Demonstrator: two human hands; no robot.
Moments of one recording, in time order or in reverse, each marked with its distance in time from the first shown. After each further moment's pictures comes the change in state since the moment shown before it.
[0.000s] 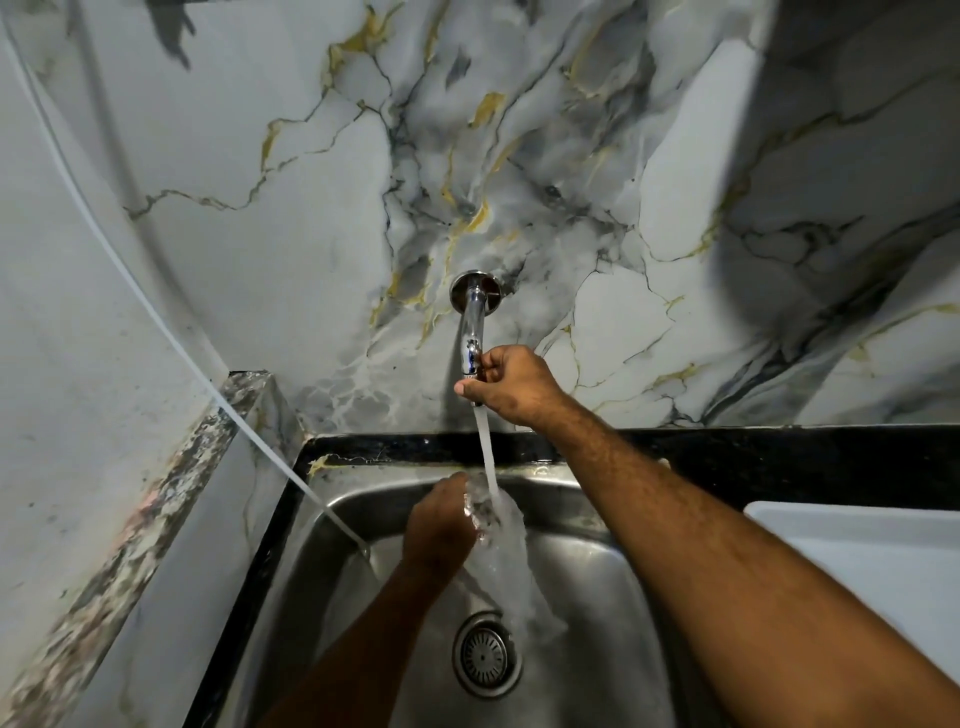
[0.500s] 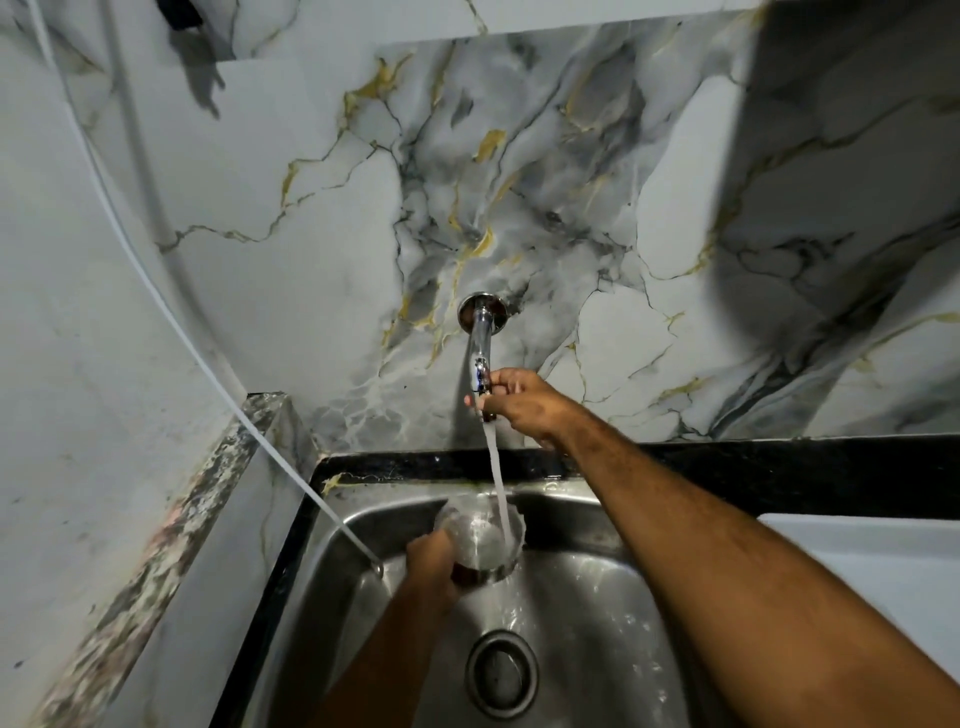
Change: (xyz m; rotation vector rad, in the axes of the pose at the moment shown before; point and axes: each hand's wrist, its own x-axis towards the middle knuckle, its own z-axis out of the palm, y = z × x) left_hand -0.001 0.000 -0.015 -1.121 0.047 -1.204; right_hand -0.003 -0.003 -0.007 0.330 -0.226 0.096
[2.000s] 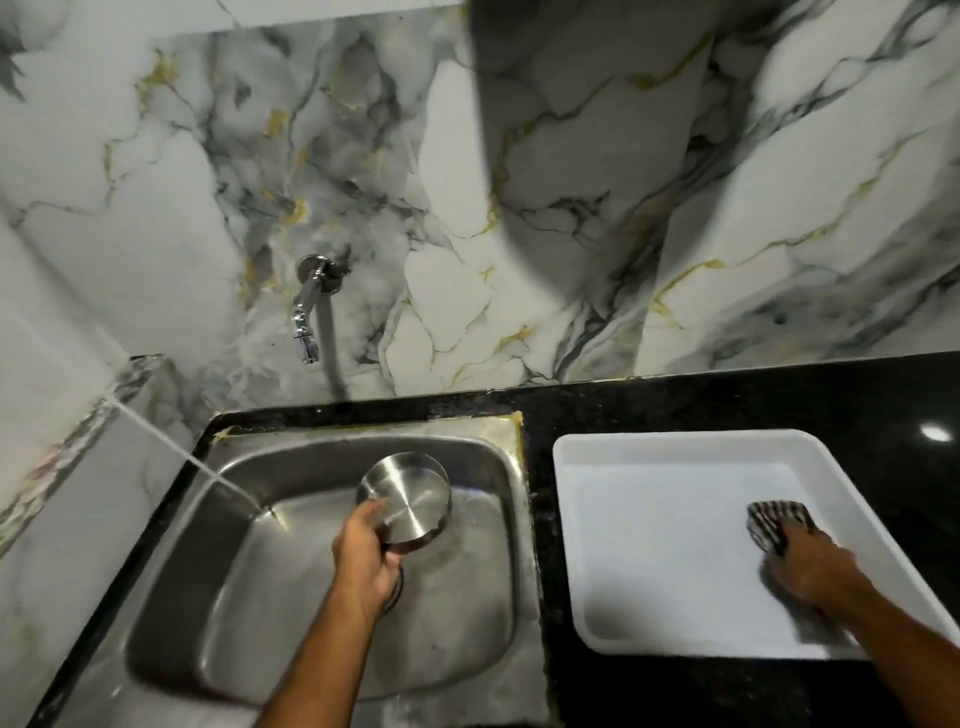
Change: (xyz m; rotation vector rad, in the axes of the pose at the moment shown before) left_hand -0.153 -0.131 0.088 -0.351 -0.020 0.161; right_hand -0.368 0.307 -0.379 -0.959 0.499 0.708
